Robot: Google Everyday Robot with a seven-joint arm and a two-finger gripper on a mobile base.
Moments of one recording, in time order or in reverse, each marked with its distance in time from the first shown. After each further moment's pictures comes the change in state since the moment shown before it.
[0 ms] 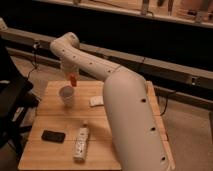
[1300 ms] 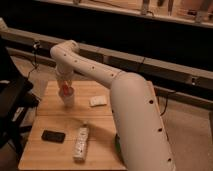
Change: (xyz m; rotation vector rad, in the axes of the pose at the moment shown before) arm -0.042 -0.052 0.014 0.200 -0.080 -0.086
